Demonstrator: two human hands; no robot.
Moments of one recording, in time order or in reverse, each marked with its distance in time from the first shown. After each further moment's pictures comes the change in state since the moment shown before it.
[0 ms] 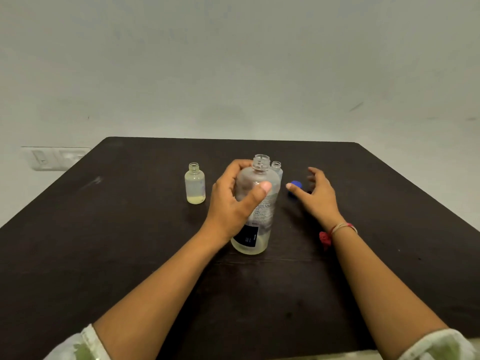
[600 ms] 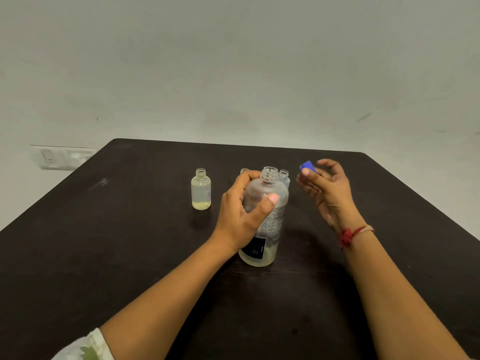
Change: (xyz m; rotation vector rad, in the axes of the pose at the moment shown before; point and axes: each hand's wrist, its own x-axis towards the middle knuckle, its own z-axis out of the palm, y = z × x) left_hand 0.000 -0.010 0.004 0.011 0.000 0.020; right_hand -0.001 -0.048 -0.019 1.042 -0.148 0.021
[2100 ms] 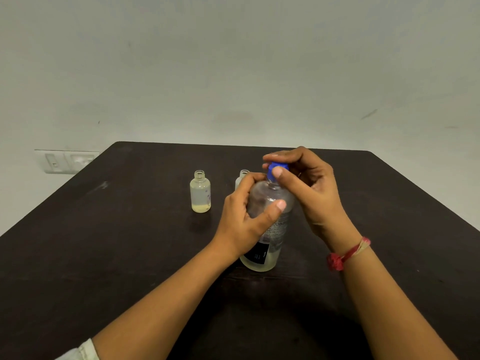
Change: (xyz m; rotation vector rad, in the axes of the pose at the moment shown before) left_hand -0.001 0.002 0.003 -0.005 -0.063 0.031; right_hand -0.048 -0.025 0.067 -0.262 -0.396 -0.395
